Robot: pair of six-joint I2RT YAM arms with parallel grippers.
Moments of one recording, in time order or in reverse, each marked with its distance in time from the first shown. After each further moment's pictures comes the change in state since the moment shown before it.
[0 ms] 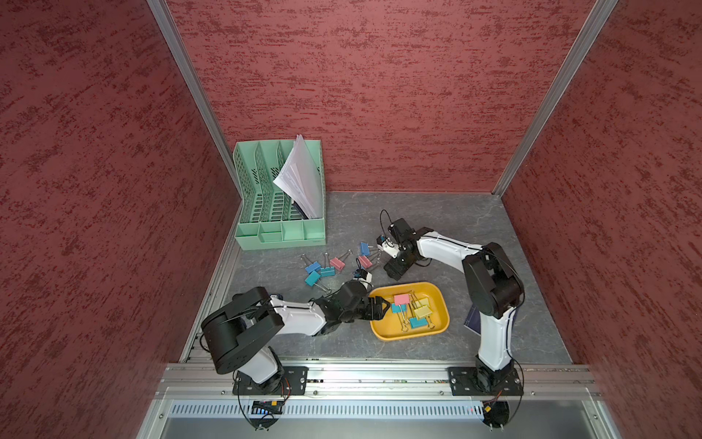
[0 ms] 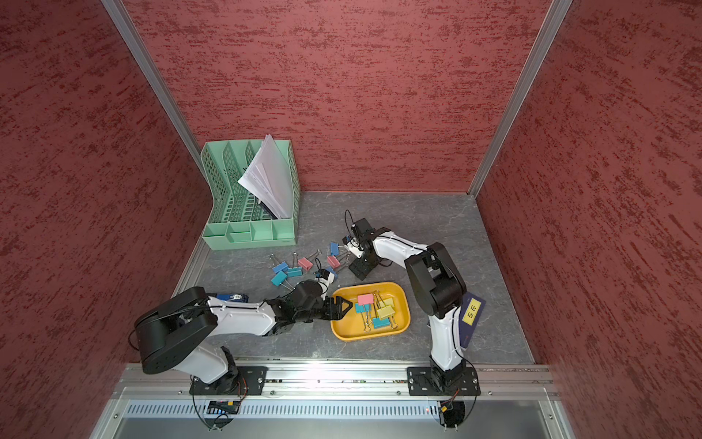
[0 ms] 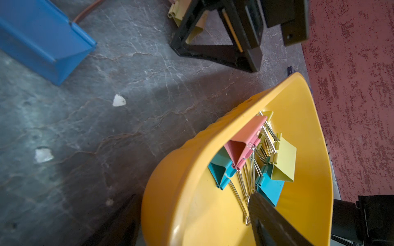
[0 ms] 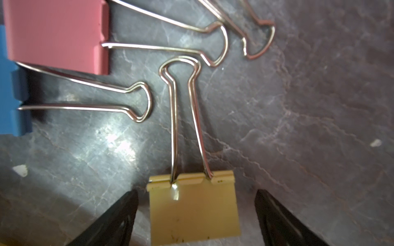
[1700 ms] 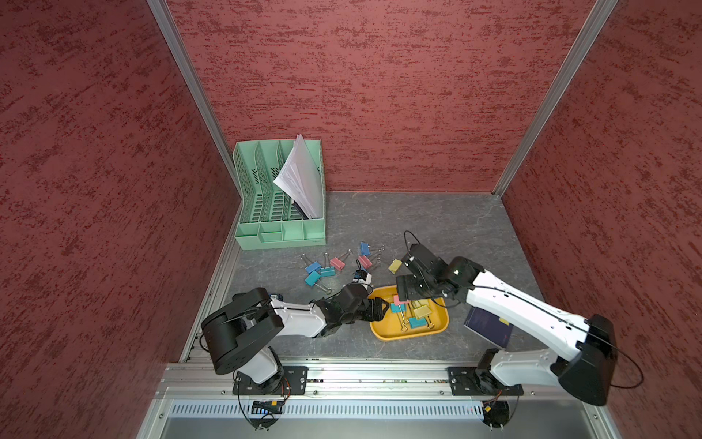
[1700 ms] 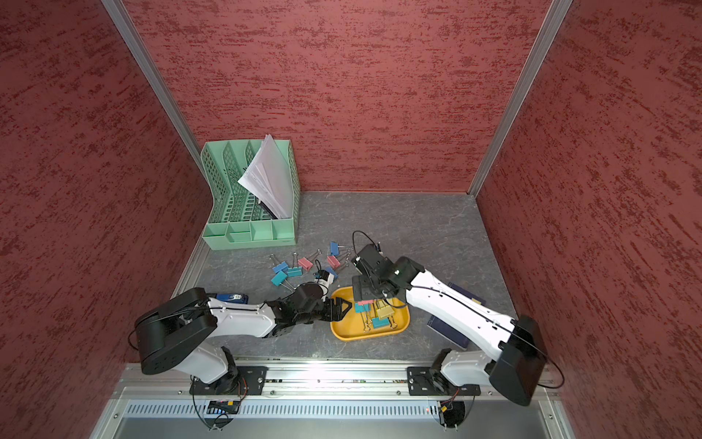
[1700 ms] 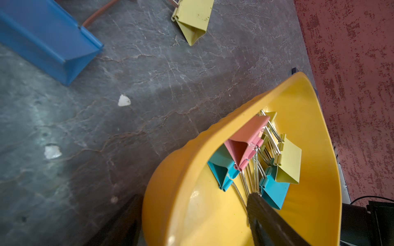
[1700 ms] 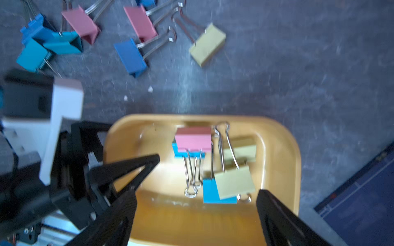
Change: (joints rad) left arm -0.029 0.003 -0.005 0.011 -0.045 0.000; right arm 0.254 -0.624 -0.201 -0.283 0.177 0.885
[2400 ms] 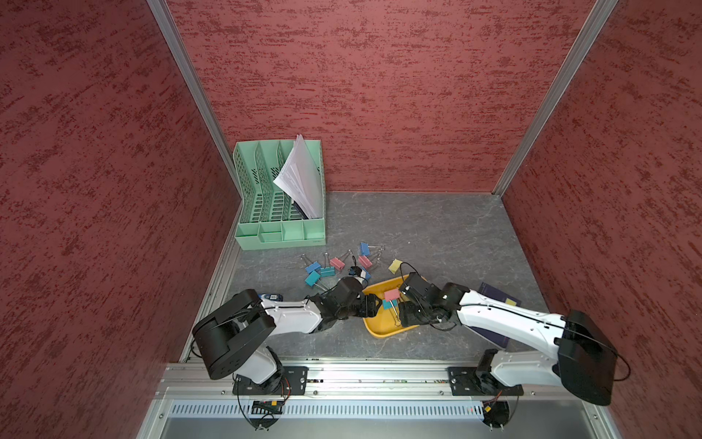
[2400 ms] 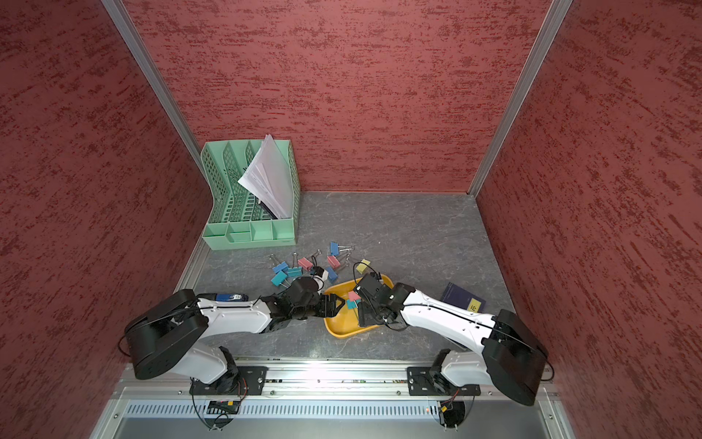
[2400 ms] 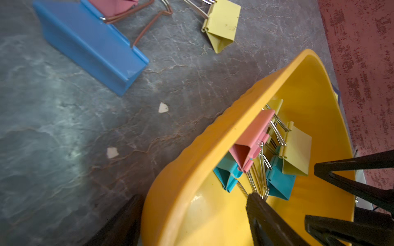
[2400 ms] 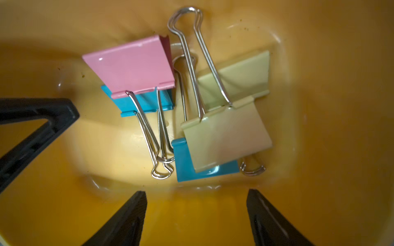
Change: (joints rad) left arm 0.058 -0.039 0.010 -0.100 0.014 0.057; right arm 0.142 -0.101 -0.442 0.216 -0.087 0.204
